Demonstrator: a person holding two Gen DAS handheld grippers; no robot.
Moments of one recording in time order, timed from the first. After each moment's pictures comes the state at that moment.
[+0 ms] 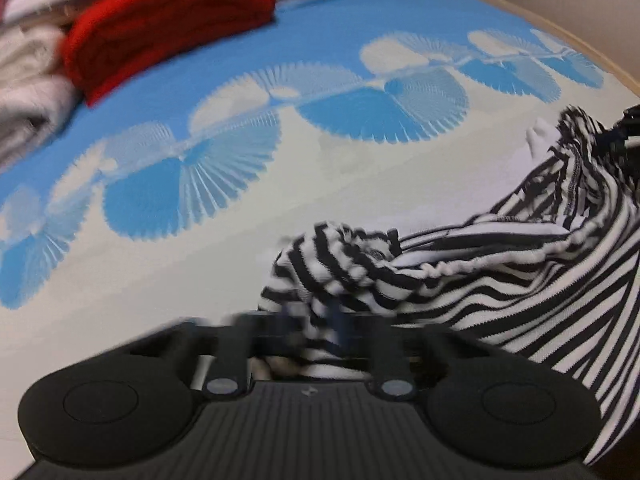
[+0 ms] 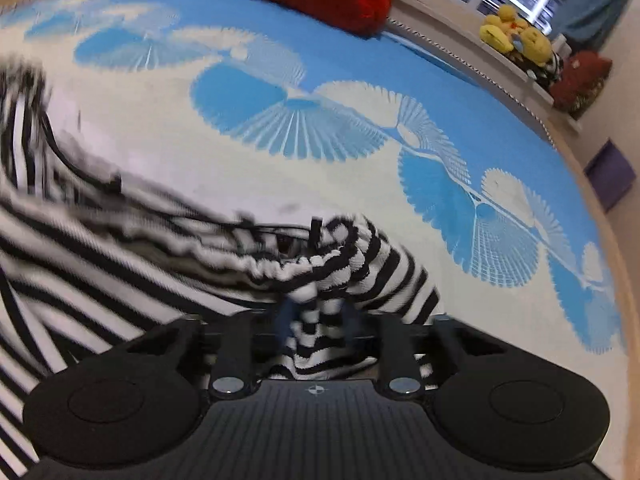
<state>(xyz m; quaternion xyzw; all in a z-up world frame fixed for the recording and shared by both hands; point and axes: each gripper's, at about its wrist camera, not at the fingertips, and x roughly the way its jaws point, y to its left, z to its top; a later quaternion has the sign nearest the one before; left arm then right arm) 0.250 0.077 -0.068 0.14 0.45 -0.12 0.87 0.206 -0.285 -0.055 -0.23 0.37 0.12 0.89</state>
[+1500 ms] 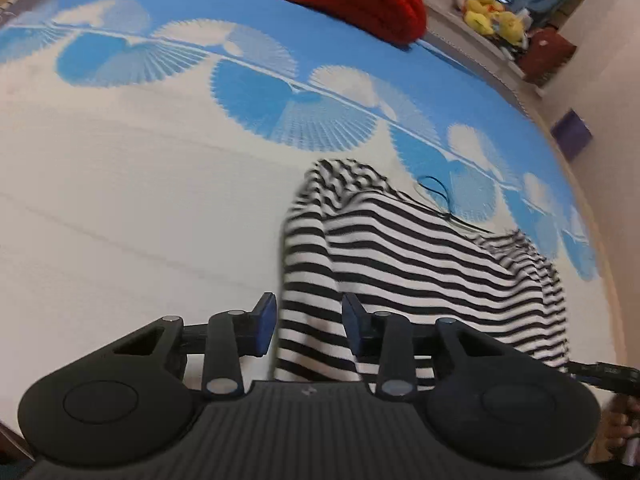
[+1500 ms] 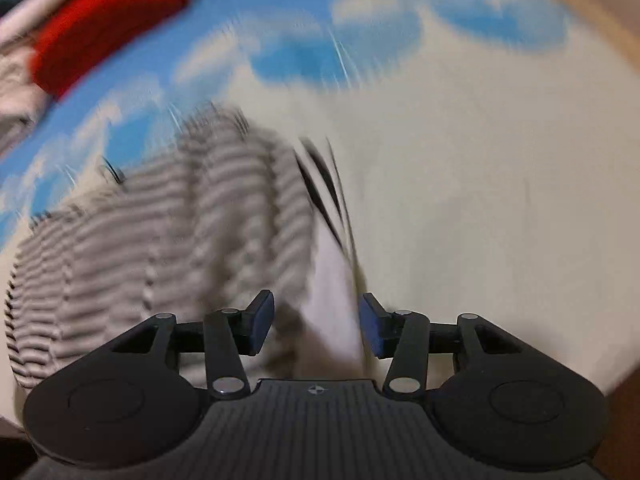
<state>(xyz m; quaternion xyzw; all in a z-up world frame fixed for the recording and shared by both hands) 0.172 0.181 -0.035 -0.18 0.49 -0.03 0.85 0.138 -0.413 -0.044 0.15 0.51 -0.01 0.85</state>
